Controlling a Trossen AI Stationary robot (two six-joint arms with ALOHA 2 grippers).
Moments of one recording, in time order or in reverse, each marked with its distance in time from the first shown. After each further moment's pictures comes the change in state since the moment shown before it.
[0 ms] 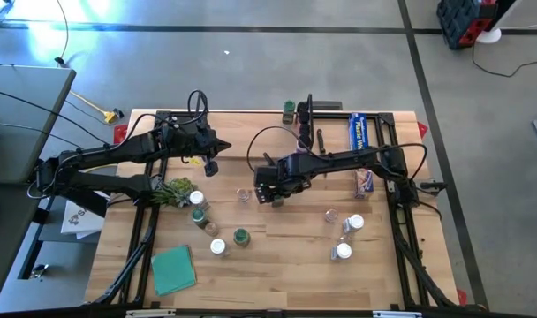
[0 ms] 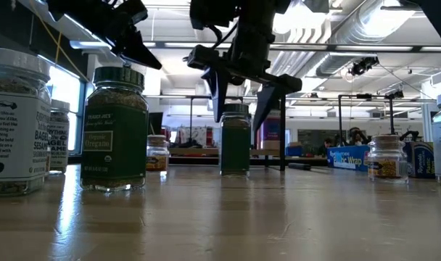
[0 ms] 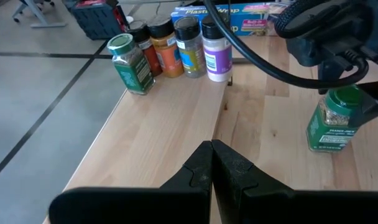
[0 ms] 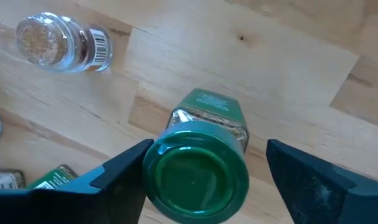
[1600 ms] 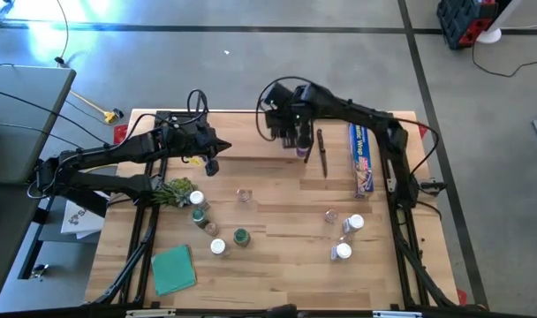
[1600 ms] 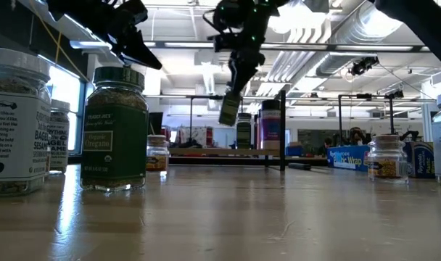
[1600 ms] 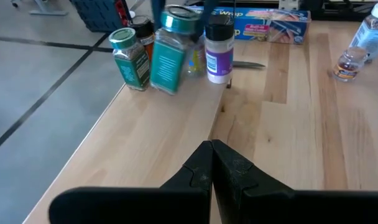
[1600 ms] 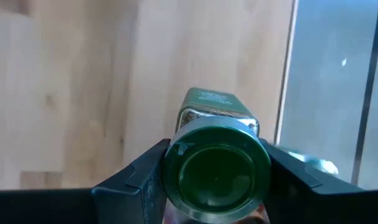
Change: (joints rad) left arm 0.000 0.000 0.000 0.001 0.000 -0.079; right arm -0.407 0.000 0.351 -0.155 0.071 -1.778
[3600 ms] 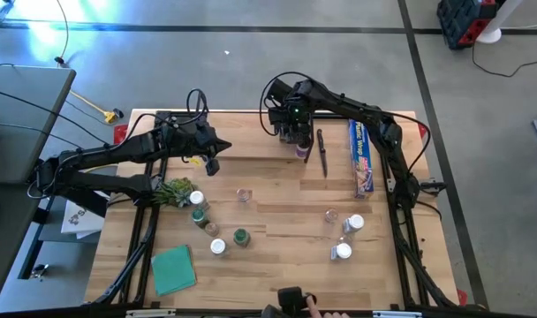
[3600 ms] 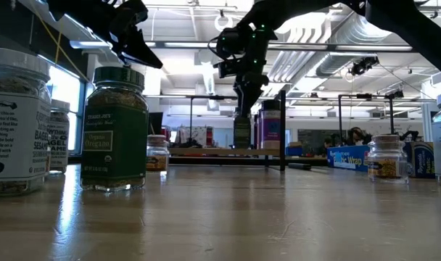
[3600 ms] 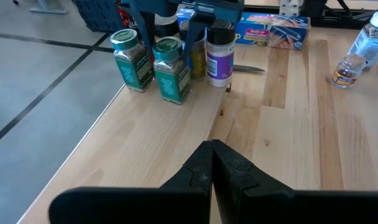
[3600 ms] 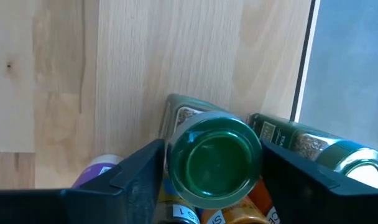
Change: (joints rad) left arm 0.000 0.000 0.000 0.009 0.000 -0.026; right arm -0.100 0.085 -0.007 -0.023 -0.044 -0.052
